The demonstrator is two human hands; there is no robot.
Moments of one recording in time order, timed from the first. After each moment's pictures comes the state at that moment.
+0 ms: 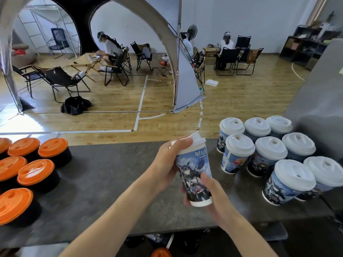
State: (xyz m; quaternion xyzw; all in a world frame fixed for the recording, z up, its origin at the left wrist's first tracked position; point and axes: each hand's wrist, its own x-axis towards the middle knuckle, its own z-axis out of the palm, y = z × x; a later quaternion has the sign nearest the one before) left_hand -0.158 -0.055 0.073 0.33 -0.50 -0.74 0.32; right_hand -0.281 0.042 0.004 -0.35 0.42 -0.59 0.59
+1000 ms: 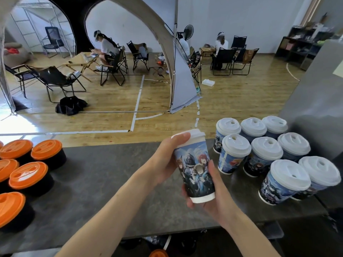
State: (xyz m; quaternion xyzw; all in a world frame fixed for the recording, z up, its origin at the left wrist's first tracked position) left_hand -0.164 -0.076 0.069 0.28 -0.50 -0.77 0.28; right_hand -0.285 0.039 0.019 -0.29 0.38 -0.57 0.67
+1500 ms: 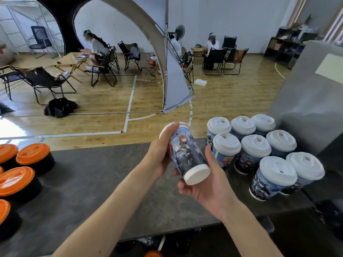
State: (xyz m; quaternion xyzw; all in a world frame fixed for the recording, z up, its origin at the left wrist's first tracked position) left_hand -0.189 -0.086 0.068 0.35 -0.41 -0.78 0.31; right_hand -0.294 0.032 0.048 -0.20 0.34 -0.58 0.71
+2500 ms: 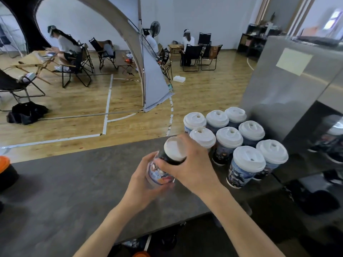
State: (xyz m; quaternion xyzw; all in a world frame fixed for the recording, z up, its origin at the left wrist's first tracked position) left_hand -0.164 -0.048 -0.029 0.29 -0.71 -0.53 0.36; right_hand -0.313 0.034 0.069 -0.55 0.71 -0.43 0.10
